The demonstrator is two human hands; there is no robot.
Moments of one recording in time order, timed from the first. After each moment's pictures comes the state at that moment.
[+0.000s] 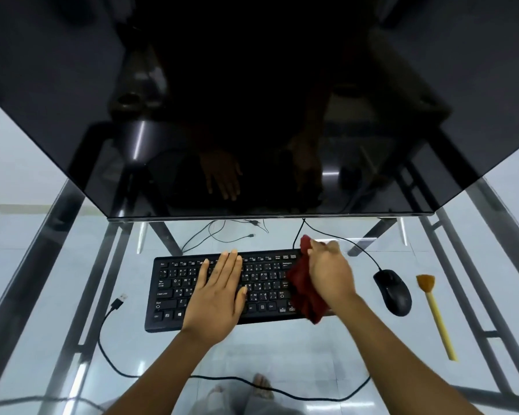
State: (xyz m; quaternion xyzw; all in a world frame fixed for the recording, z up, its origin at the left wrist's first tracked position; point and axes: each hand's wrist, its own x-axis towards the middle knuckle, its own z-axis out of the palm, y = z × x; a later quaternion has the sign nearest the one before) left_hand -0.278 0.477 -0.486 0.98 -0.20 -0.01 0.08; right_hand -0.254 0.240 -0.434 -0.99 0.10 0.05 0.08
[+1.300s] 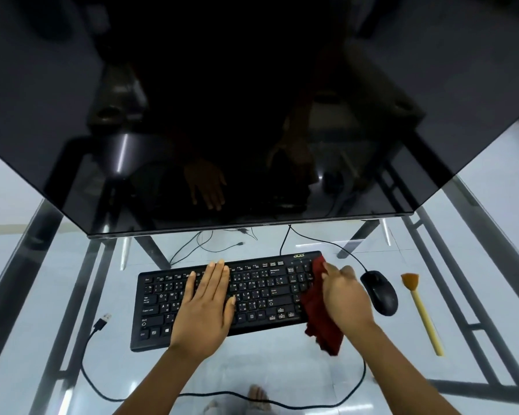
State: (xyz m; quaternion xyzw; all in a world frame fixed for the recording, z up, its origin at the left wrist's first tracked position) left_hand -0.277 0.477 -0.488 0.97 -0.20 -0.01 0.10; right_hand -0.296 0.206 -0.428 -0.98 0.18 0.03 0.10
